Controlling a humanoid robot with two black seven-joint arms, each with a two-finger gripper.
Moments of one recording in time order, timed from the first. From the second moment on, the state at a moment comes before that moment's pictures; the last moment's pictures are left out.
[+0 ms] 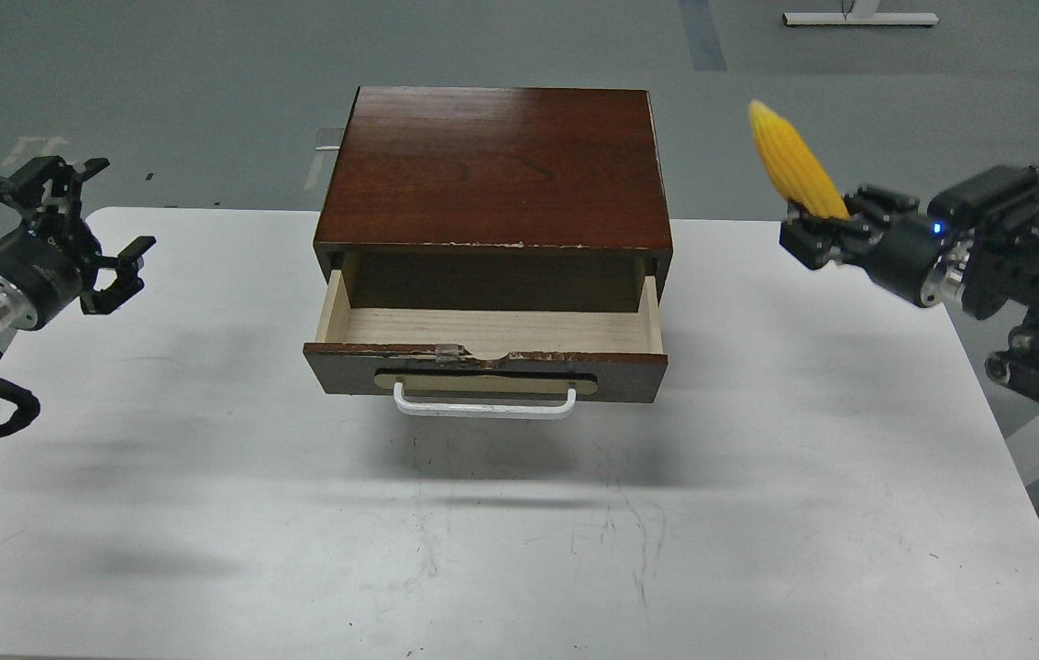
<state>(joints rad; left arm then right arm) -0.70 0.66 -0.61 -0.61 0.08 -0.49 -0.24 1.31 -0.69 -0.19 0.94 -1.48 -0.44 0.46</state>
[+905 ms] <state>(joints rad) -0.70 0.71 -0.62 -0.61 0.08 -0.49 -0.24 1.48 -0.29 -0.40 1.06 -1.66 -0.42 0.49</state>
